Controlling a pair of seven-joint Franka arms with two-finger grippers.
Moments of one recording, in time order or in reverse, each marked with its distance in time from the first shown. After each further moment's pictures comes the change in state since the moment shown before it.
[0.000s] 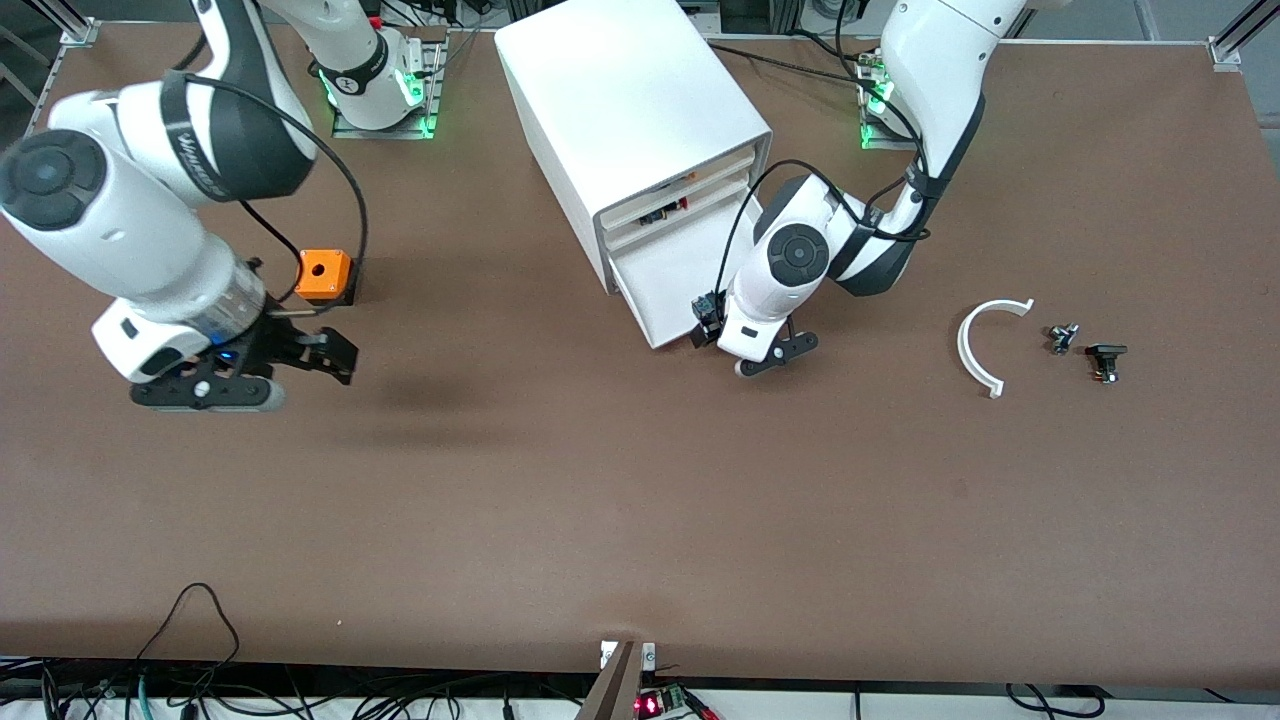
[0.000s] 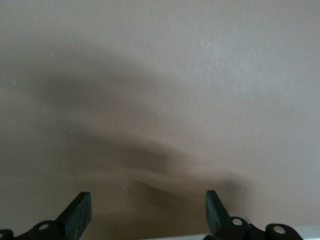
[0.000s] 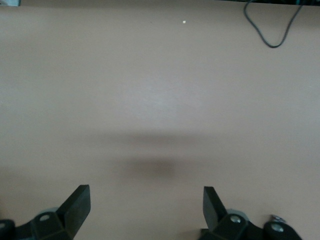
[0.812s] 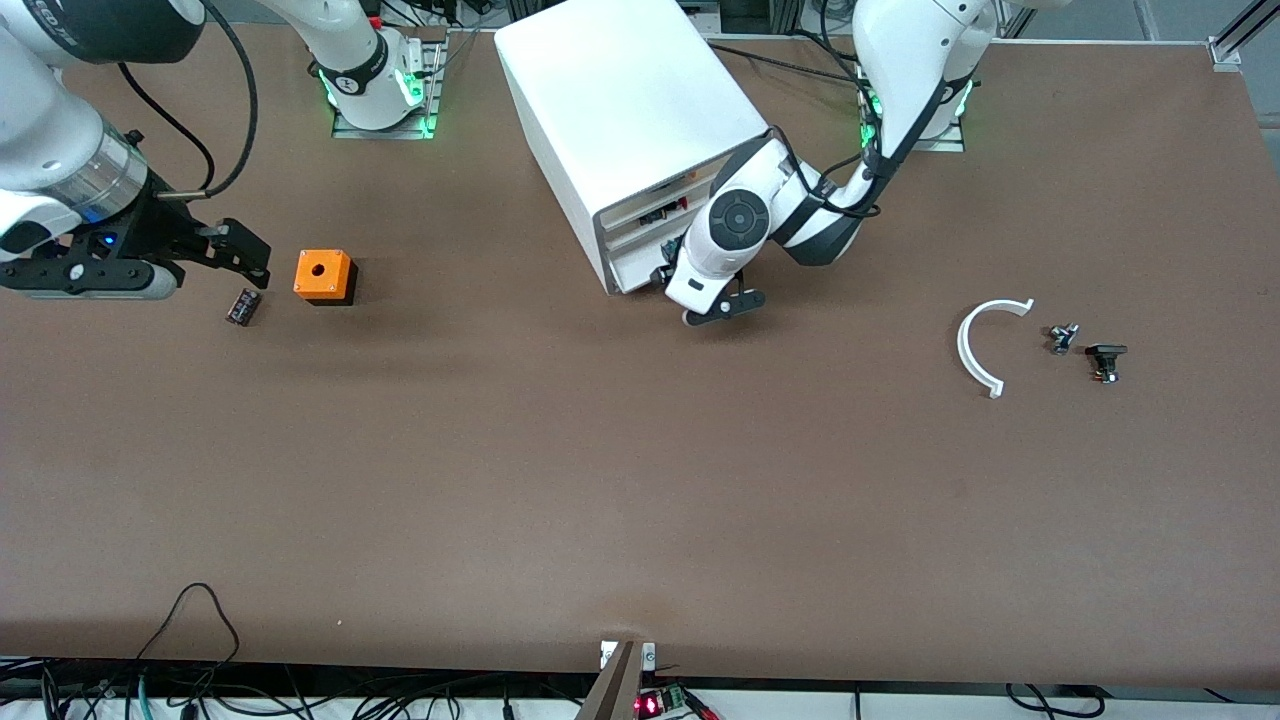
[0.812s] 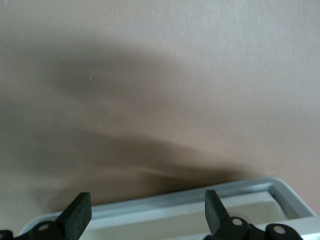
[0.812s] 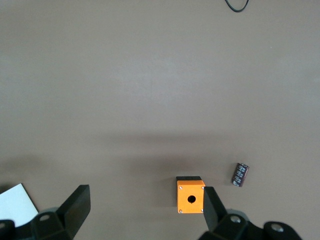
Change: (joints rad) left arm 0.006 -0.001 -0.159 -0.016 -0.019 -0.095 -0.022; right arm -0.002 -0.253 -0.063 -0.146 0.012 -0.162 -0.037
